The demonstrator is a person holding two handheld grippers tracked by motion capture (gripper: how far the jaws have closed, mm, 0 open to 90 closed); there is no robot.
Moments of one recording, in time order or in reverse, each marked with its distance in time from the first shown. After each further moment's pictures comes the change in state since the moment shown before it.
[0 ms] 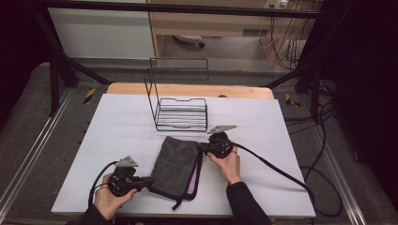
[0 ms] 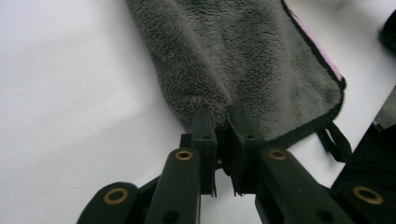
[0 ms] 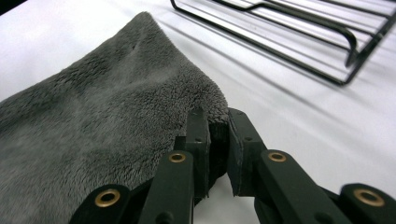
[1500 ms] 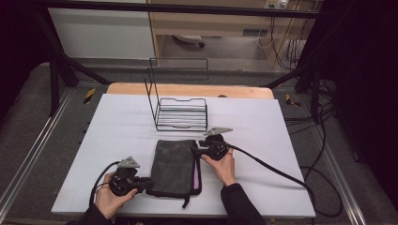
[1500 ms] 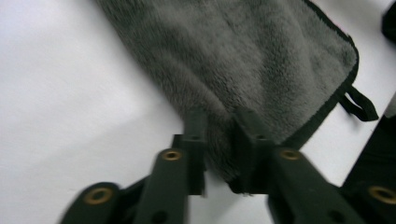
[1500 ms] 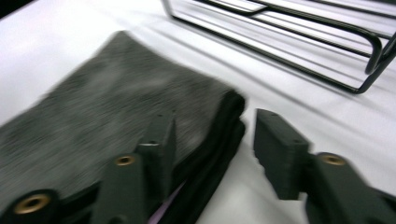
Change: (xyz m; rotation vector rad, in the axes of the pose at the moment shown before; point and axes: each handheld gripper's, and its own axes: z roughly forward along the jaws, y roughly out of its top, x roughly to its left) left arm 0.008 -0.001 0.005 0.019 0.015 0.061; right arm 0.010 -0.006 0.011 -0.050 -0.027 0.010
